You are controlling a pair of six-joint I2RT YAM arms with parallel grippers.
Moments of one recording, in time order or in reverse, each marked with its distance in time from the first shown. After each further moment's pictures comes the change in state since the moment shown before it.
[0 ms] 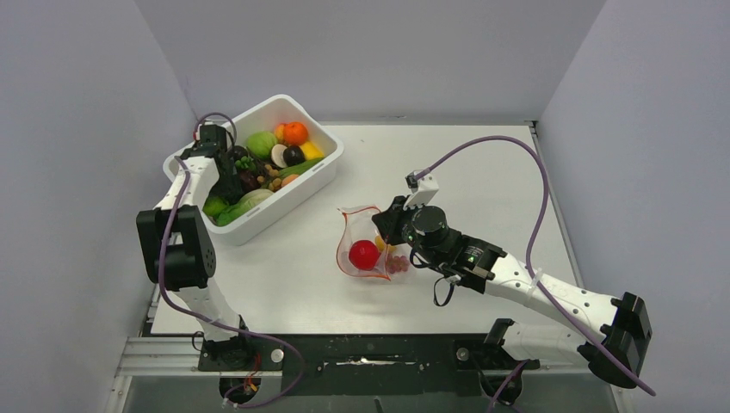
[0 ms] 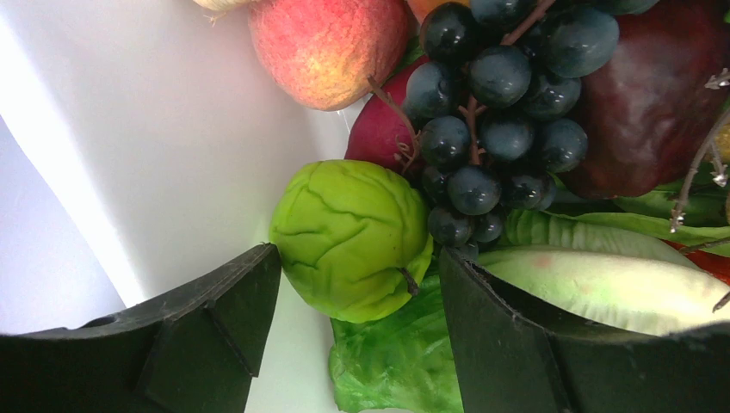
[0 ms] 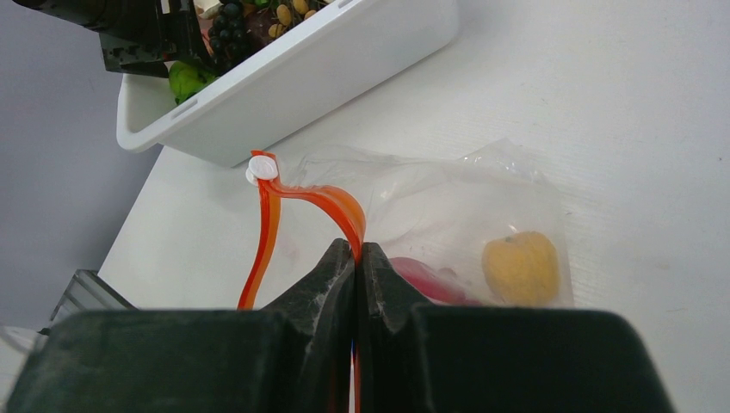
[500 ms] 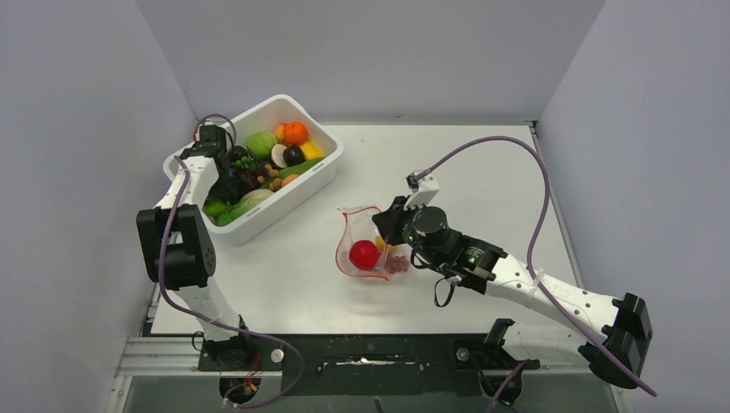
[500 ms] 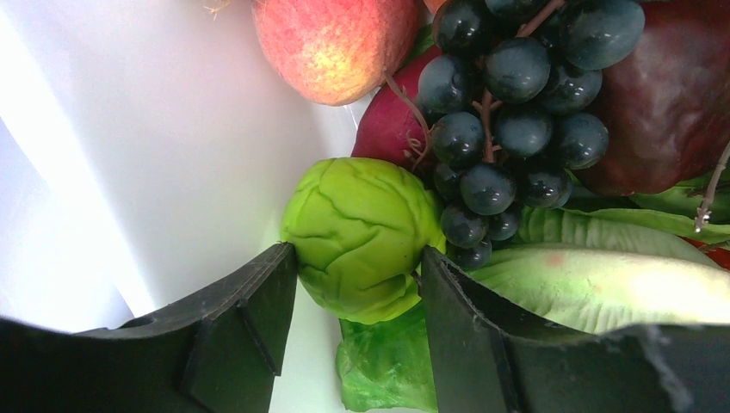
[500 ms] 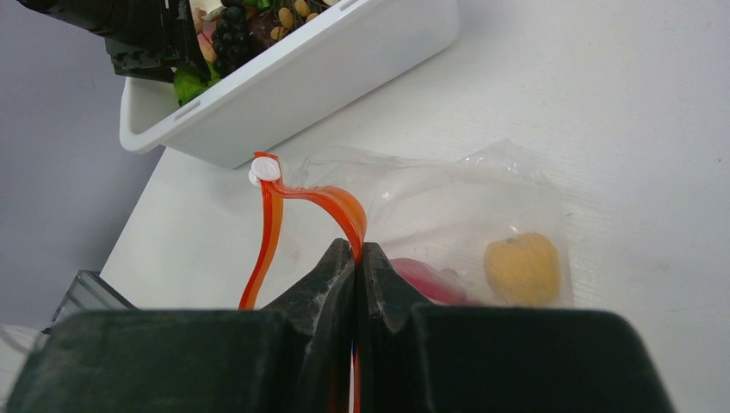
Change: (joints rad) left arm 0.004 0.013 0.002 -0.016 -0.004 0.009; right arm 0.005 -0.006 0.000 0.000 0.006 0.000
